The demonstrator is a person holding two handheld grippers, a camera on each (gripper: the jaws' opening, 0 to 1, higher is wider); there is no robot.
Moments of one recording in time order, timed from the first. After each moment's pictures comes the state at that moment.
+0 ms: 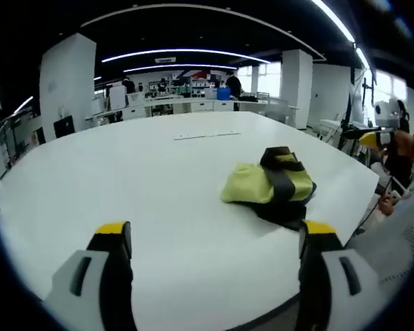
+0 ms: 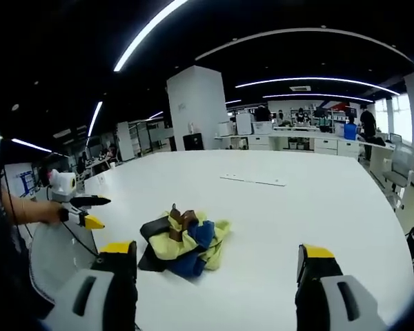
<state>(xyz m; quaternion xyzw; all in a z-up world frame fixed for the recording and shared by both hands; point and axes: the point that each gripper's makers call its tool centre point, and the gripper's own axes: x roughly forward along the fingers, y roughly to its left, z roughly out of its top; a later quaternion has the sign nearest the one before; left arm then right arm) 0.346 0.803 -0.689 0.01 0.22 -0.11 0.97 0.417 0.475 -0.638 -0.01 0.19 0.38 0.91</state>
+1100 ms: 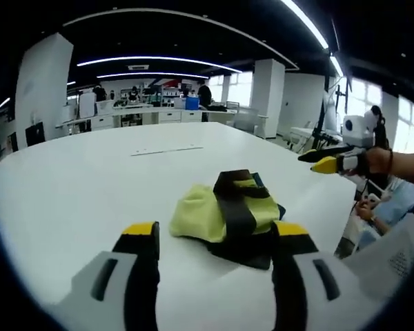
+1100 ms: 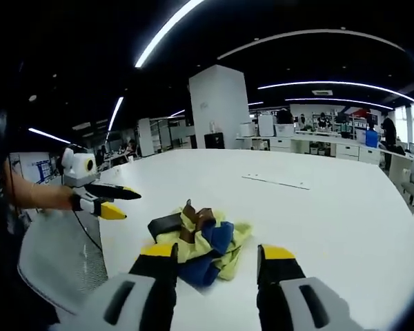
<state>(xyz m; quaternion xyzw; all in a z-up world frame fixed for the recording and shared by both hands) 0.385 0.722 -0.680 -0.01 0.19 -0.22 0.96 0.427 0.520 -0.663 -0.02 0.17 0.44 0.88</state>
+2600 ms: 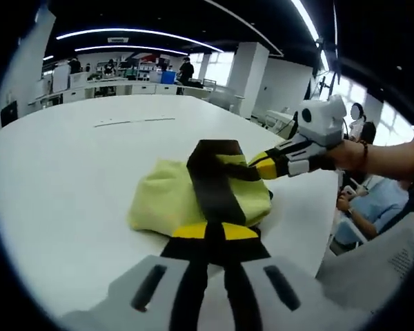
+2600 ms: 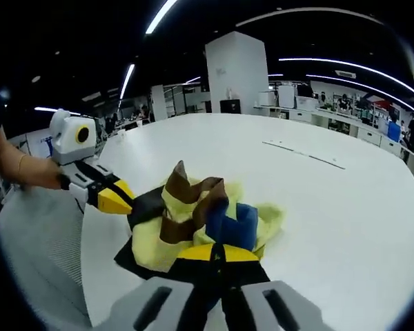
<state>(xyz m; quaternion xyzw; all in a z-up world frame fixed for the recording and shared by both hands) 0.402 0.685 -0.725 -0.05 0.27 -0.30 0.92 0.459 0.587 -0.732 -0.09 0.25 0.48 0.83</state>
